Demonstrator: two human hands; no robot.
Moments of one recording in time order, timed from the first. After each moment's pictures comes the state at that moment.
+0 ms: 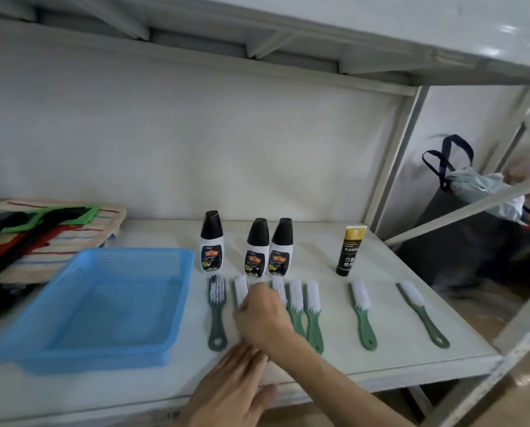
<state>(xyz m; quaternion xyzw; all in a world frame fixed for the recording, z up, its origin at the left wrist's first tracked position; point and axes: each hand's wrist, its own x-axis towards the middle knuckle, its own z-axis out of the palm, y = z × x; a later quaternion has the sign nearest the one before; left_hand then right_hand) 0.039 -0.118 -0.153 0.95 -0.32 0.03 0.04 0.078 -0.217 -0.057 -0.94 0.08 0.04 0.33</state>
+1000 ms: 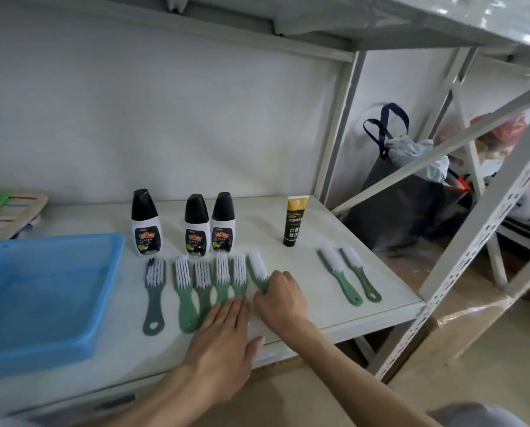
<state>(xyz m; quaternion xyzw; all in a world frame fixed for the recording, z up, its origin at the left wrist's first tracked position) 0.028 -0.206 -0.113 0.96 -0.29 -0.08 0.02 0.055 -0.335 -0.095 -0.95 0.18 -0.06 0.23</state>
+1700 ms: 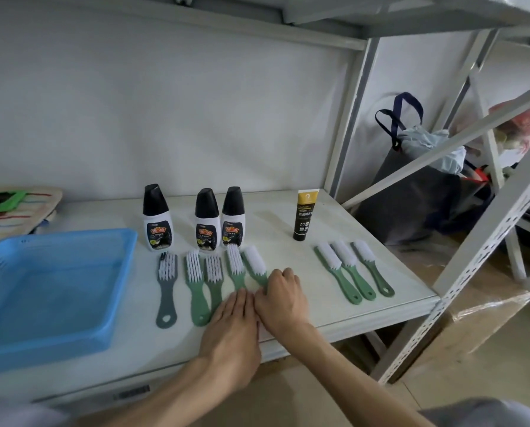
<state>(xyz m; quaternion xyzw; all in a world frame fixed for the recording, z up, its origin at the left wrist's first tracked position) 0.032 -0.210 -0.119 0.97 -0.25 -0.05 0.05 0.052 -0.316 -0.103 -0.96 0.16 -0.07 0.21</state>
